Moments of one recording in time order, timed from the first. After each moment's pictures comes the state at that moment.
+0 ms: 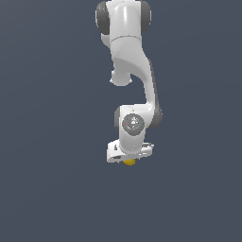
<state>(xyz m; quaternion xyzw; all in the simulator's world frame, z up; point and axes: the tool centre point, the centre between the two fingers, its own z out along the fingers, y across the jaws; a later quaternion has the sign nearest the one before) 0.079 0.037 0.028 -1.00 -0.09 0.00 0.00</state>
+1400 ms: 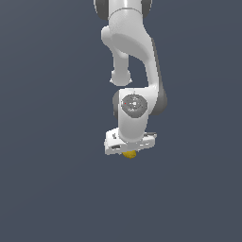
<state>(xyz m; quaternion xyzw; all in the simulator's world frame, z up) 0.071 0.035 0.099 -1.00 -0.09 0.00 0.00</state>
